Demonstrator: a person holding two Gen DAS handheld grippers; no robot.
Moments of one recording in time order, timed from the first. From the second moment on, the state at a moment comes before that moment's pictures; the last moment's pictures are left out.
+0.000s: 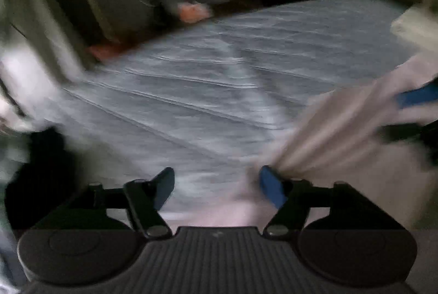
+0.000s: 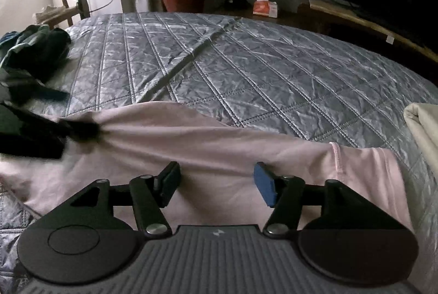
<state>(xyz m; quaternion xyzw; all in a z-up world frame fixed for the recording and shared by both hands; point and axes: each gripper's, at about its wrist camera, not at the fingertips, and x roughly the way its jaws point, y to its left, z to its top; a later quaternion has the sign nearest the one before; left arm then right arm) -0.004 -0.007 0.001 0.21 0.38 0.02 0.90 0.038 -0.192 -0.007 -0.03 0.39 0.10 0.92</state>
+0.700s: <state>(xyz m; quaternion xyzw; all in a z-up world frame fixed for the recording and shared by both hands) -0.027 0.005 -0.010 0.31 0.37 0.04 0.87 0.037 -0.190 -0.012 -0.04 0.38 0.12 0.92</state>
